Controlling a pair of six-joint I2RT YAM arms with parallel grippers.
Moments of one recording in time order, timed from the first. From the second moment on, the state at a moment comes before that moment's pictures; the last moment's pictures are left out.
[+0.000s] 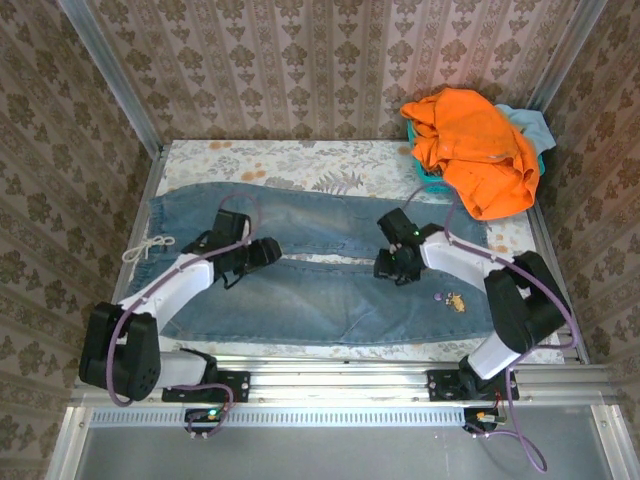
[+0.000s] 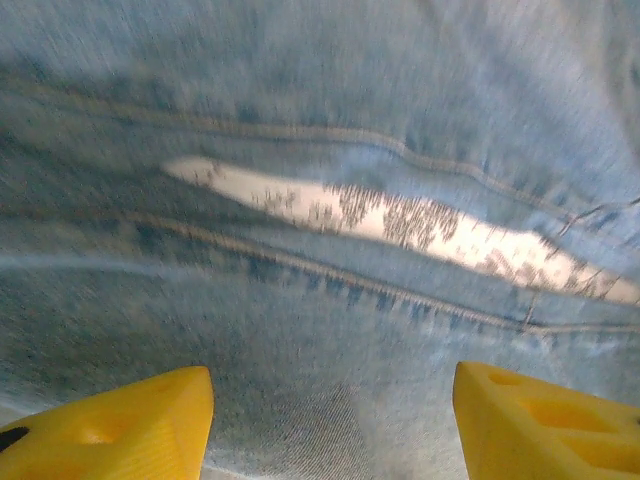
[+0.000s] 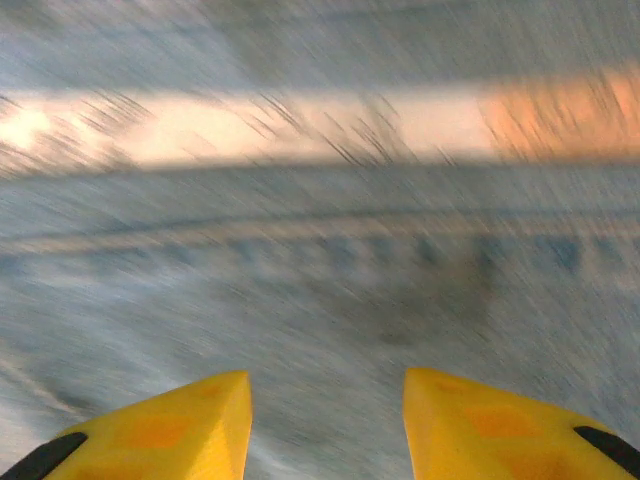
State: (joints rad) left arm -0.40 1.31 0.71 -0.39 0.23 -0.66; right arm 0.47 1.56 0.86 -0.64 -0.04 0.65
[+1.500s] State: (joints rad) left arm 0.75 1.16 0.63 -0.70 0.03 -0.73; right arm 0.38 1.60 1.07 -0.70 -0.17 0.57
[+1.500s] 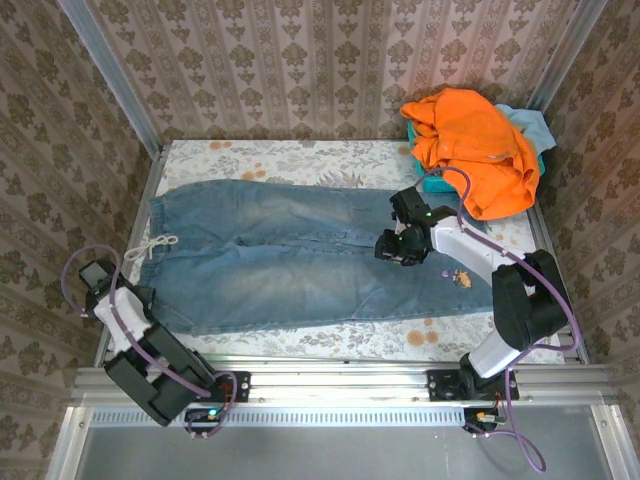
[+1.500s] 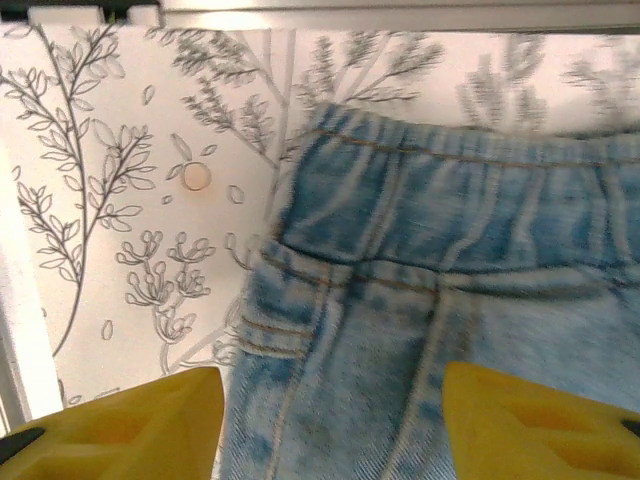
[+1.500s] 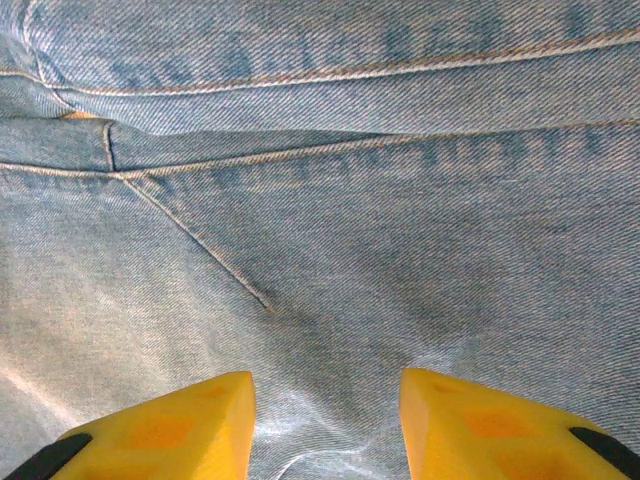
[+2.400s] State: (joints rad) left arm 0.81 1.41 0.69 -0.50 -0.01 -0.71; right arm 0.39 1.49 1.05 -0.74 -0.17 0.57
